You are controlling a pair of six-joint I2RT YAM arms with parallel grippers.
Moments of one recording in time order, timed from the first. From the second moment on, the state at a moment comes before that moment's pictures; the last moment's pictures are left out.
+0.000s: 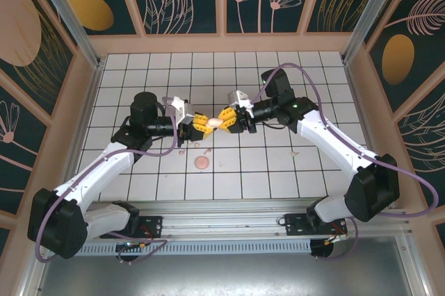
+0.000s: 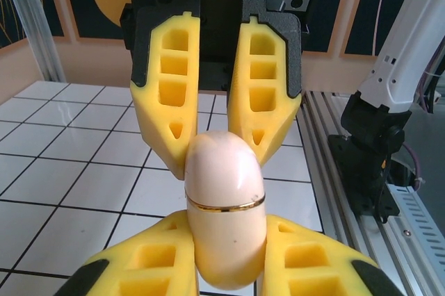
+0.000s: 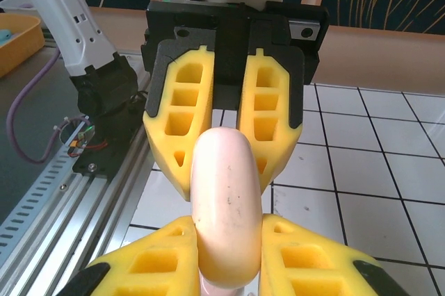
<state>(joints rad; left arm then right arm) -0.44 1.17 0.79 0.10 1.05 0.20 0.56 1.41 1.19 -0.41 -1.08 -0.67</state>
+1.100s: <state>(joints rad) -0.45 1.15 0.79 -0.02 0.95 0.34 0.63 1.35 1.19 -0.47 -0.83 -0.74</state>
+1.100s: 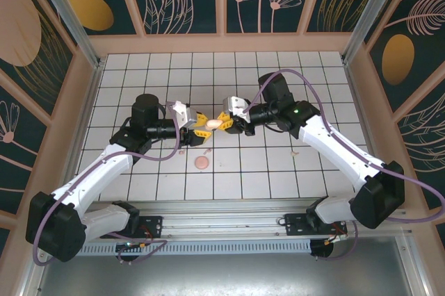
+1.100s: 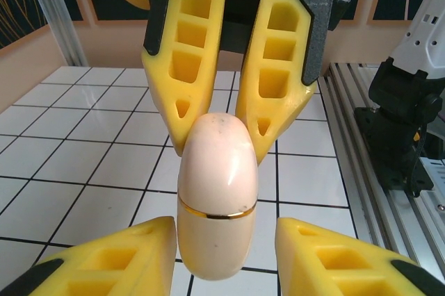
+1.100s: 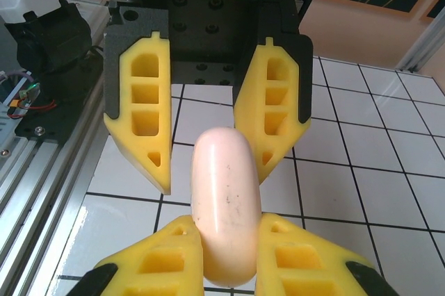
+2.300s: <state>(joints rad) -0.45 1.15 0.80 -0.02 0.91 0.35 0.62 1.36 1.16 -0.34 -0.85 -0.62</state>
